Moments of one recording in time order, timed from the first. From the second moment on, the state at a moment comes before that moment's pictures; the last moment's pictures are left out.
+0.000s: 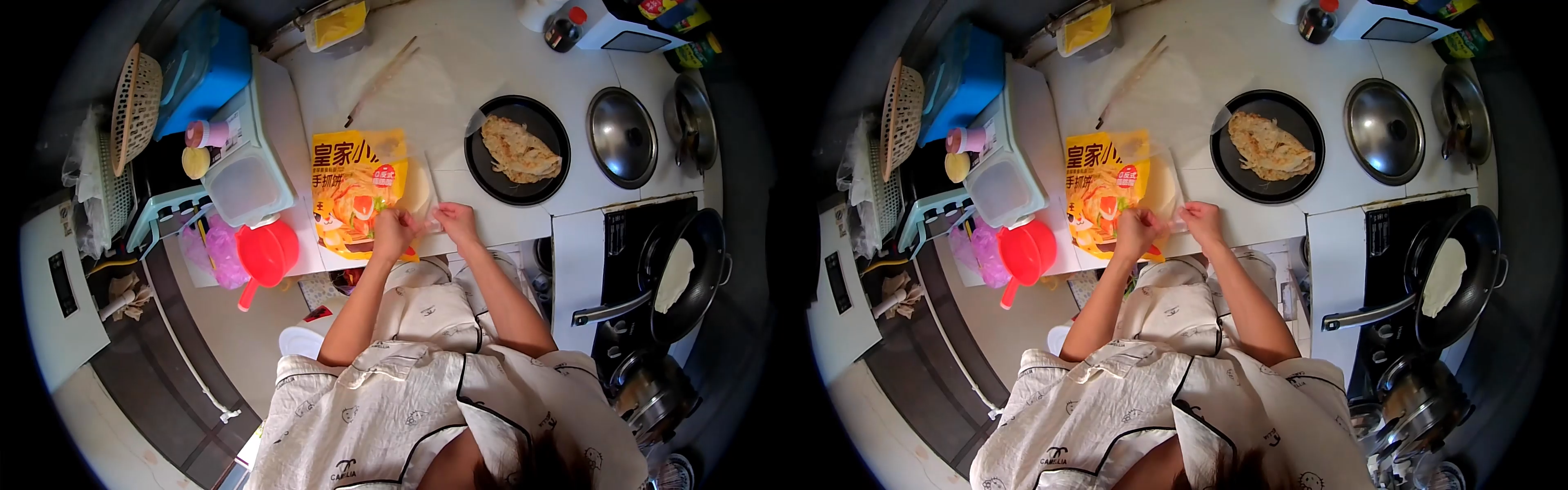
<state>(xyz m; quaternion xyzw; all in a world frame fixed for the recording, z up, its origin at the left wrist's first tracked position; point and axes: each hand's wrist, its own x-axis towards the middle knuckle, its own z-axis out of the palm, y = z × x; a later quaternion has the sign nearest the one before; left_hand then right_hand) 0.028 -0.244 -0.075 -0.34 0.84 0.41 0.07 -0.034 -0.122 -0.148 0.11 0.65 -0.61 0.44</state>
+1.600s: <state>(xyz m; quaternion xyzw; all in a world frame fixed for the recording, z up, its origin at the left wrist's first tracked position) 0.038 -0.254 -0.028 -0.37 0.71 0.58 -0.15 -0.045 -0.096 -0.123 0.13 0.54 -0.70 0.46</state>
